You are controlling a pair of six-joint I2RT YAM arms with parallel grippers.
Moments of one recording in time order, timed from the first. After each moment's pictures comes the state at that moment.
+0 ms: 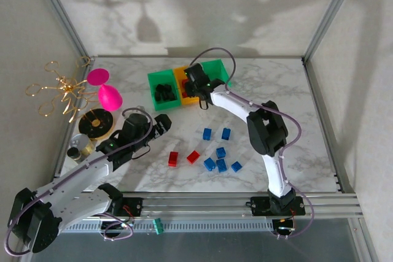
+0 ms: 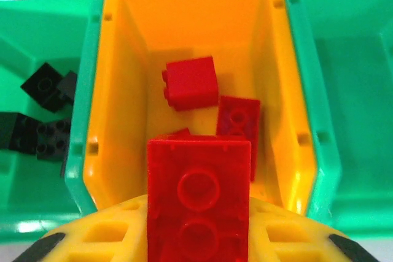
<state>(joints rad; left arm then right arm) -0.55 0.97 0.59 -0.24 -0.13 -0.99 0.70 2.14 1.76 -0.41 0.24 0.34</state>
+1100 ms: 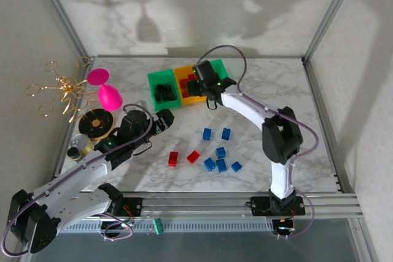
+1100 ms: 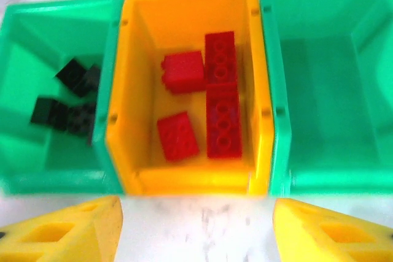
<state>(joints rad) -0.58 0.93 0.64 -0.24 -0.11 -0.98 0.69 1.90 1.59 -0.47 0.18 0.36</state>
